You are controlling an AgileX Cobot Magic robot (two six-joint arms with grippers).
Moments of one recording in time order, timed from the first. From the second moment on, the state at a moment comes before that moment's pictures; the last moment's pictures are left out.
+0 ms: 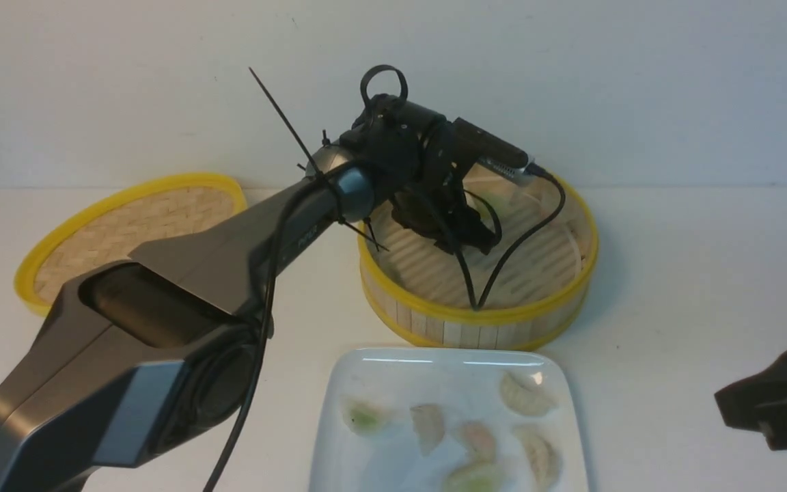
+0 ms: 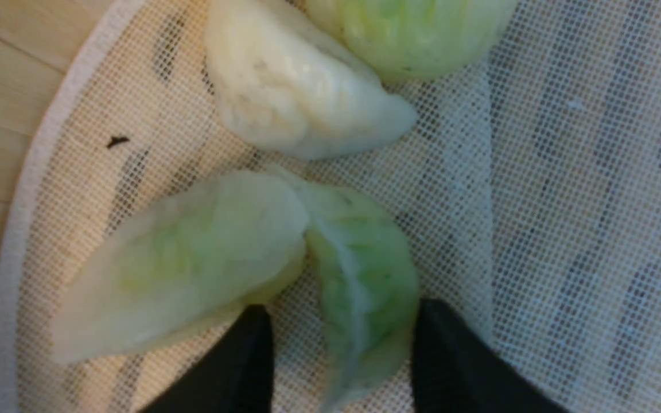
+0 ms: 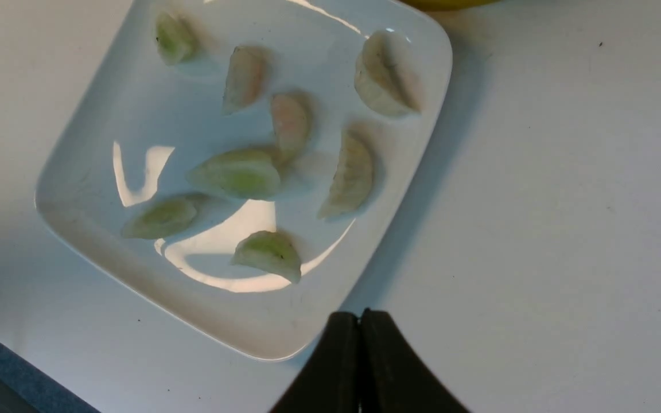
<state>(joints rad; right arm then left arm) 0.23 0.98 -0.84 0.39 1.11 -0.23 -0.55 2.54 -2.32 0.04 0.91 0.07</state>
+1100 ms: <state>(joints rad) 0.23 0.87 -0.84 0.39 1.10 -0.22 -0.65 2.03 -2.13 -0.14 1.25 0.02</state>
